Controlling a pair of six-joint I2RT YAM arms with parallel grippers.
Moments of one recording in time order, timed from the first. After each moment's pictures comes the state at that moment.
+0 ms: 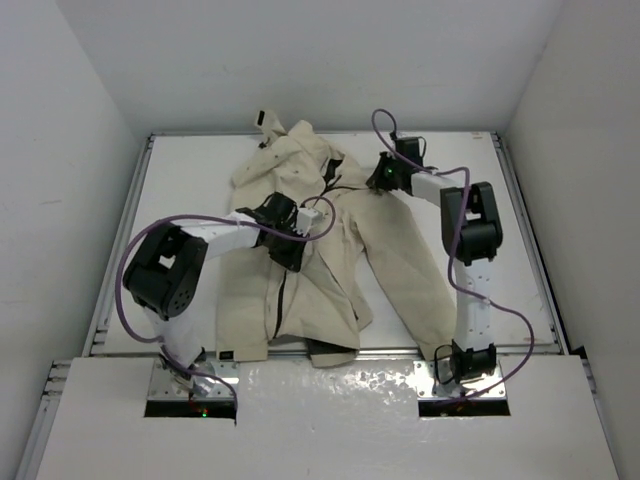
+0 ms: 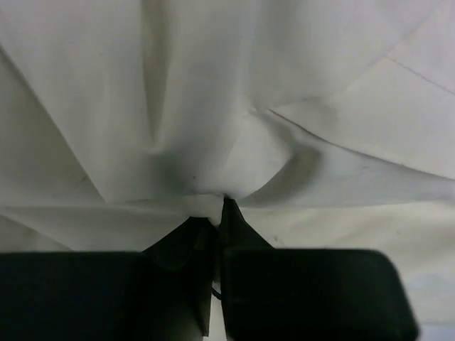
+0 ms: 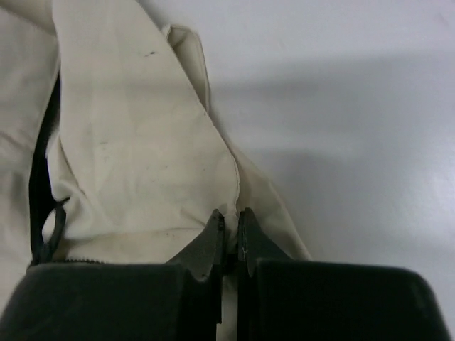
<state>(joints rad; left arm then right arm) -0.52 1.80 1.06 -0.43 0.32 0.02 0.17 2.39 1.71 -0.03 -0.24 0.41</state>
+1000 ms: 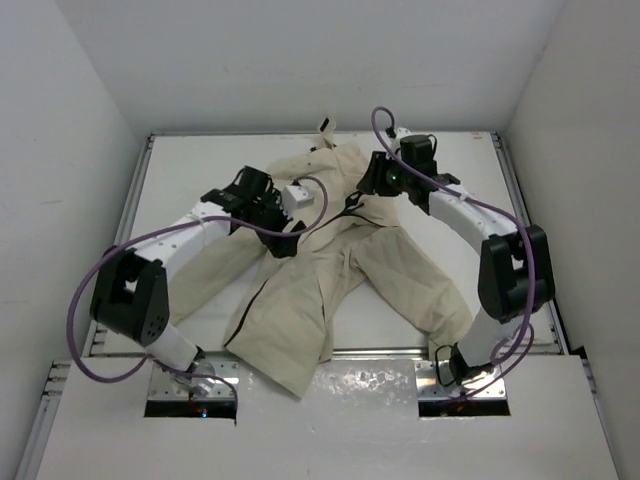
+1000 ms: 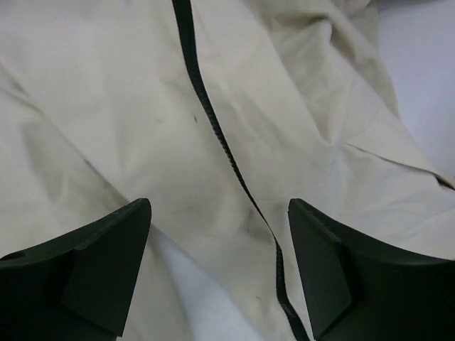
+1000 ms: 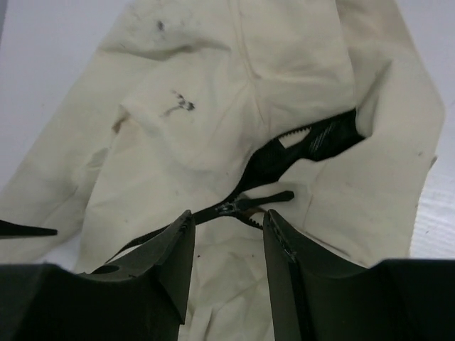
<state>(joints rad) -0.41 1.54 1.15 -0.60 0.47 0.45 0.28 1.71 1.24 -0.11 -0.27 0.32</state>
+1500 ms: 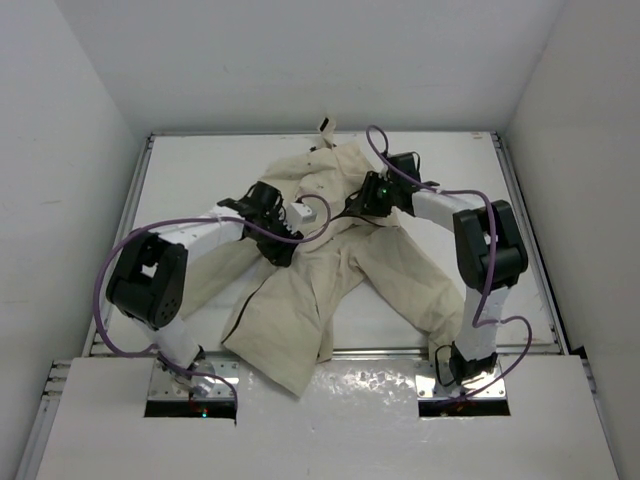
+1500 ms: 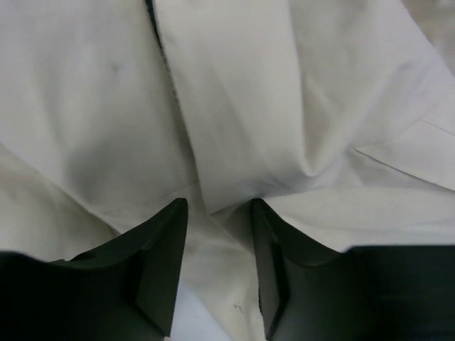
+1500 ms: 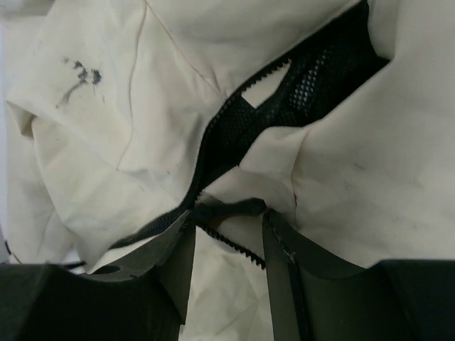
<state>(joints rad) -0.43 1.68 1.08 -0.57 0.37 0.40 0.28 1.95 1.23 -0.09 -0.32 0.54</state>
